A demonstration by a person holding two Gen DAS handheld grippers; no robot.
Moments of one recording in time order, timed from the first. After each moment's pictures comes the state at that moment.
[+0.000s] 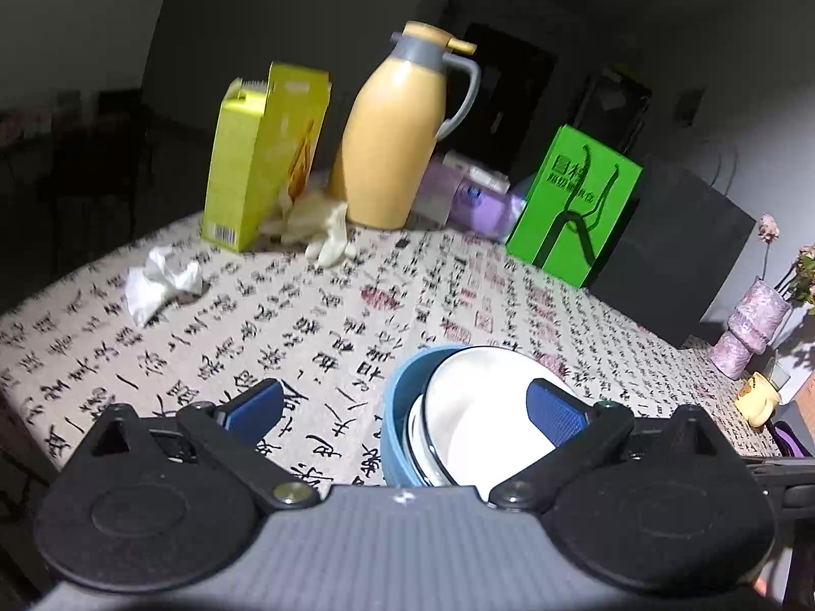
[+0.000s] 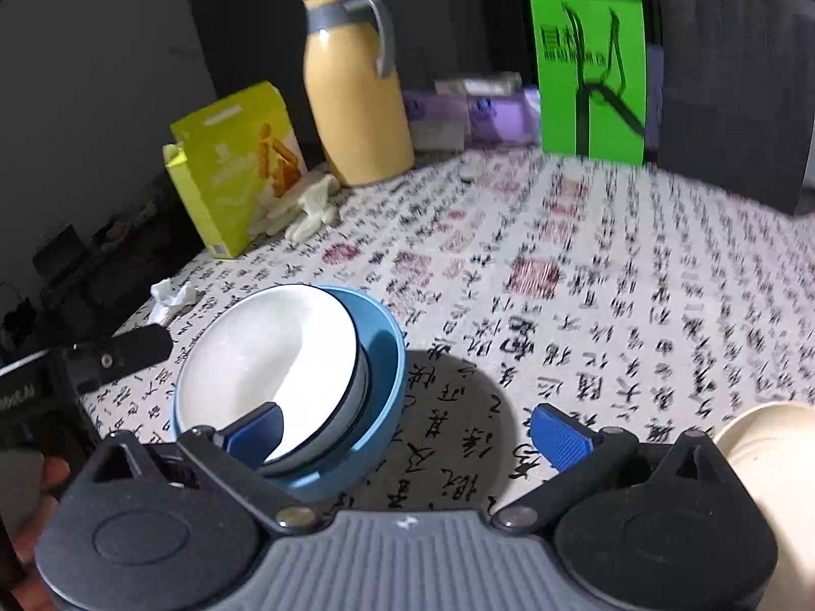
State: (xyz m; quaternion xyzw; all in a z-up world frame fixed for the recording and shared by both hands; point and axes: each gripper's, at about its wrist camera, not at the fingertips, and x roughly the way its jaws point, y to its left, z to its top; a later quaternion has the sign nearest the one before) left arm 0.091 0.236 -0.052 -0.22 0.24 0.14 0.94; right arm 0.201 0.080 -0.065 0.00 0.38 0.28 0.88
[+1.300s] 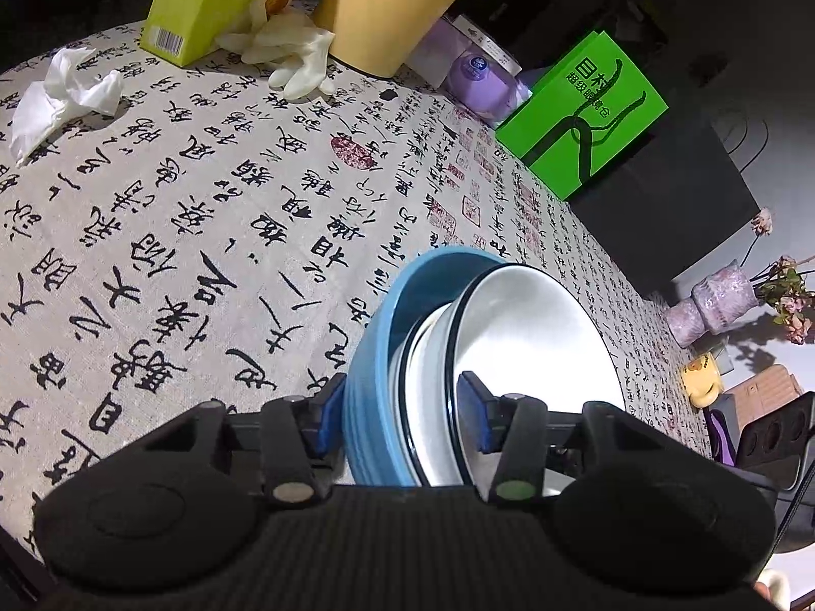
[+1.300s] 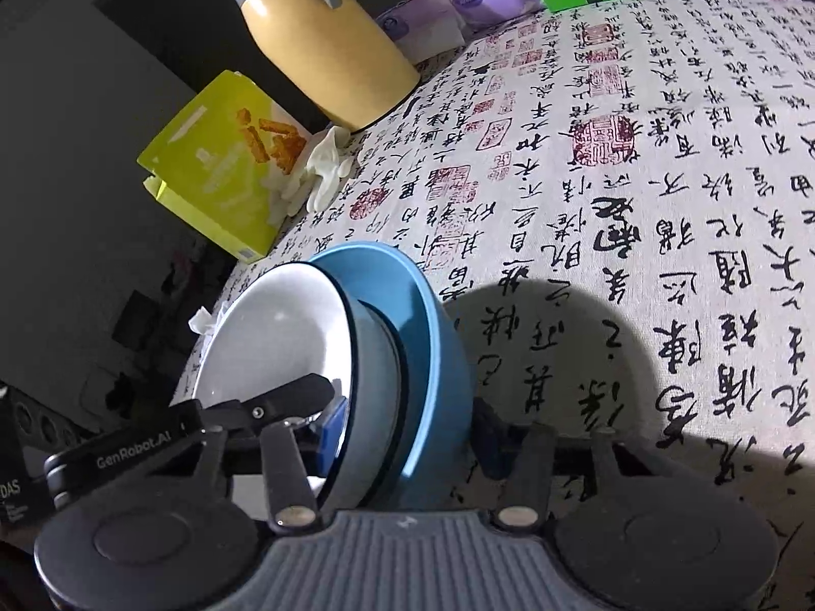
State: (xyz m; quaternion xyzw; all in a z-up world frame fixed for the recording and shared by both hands) left arm 0.157 0.268 -0.112 -0.34 0.35 0.04 0.87; right arm 0.252 0.098 -0.127 0.18 0.48 0.33 0.79
